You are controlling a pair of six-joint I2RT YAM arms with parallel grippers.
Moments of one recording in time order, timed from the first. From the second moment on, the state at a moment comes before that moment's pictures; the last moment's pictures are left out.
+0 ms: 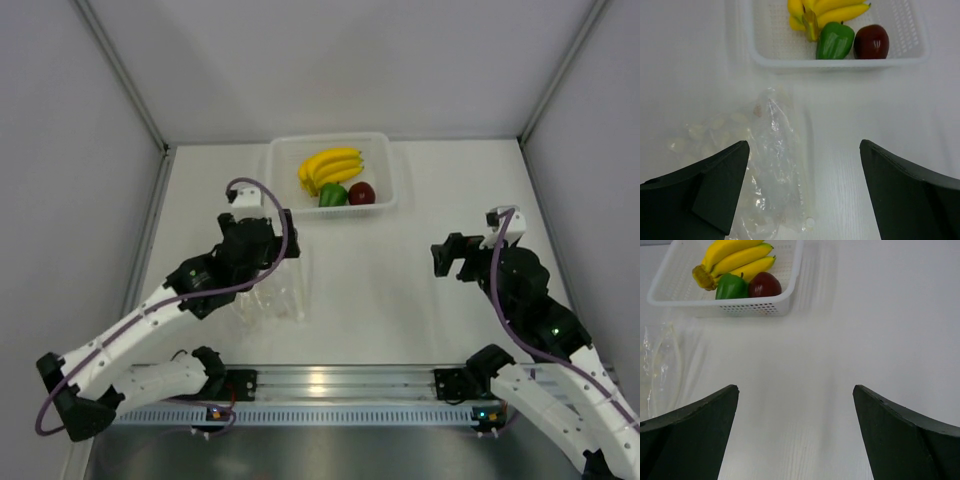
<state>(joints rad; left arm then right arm) -0.85 1.05 1.05 -0.55 -0.60 -0.54 0.54 0.50 0.78 -0.57 0.29 0.27</state>
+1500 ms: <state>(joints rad) -0.35 0.50 0.79 -0.58 -0.44 -0.26 0.54 0.42 0.73 -0.56 0.45 0.26</state>
